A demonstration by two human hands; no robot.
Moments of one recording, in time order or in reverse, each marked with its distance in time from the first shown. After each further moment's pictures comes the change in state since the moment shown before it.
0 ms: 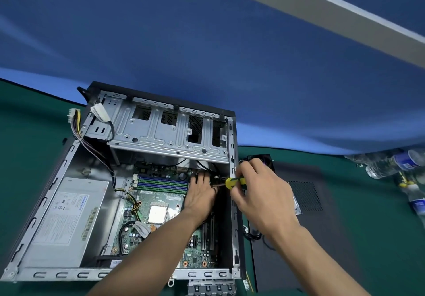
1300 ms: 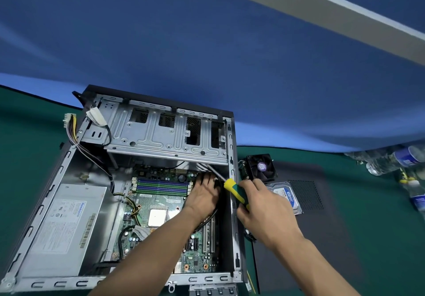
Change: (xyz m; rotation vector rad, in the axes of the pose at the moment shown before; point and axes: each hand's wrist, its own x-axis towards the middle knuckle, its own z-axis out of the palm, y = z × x) left_hand 0.006 0.000 -0.013 0.163 -0.157 0.174; right_hand -0.013 0.018 0.025 -0.018 -0.218 0.032
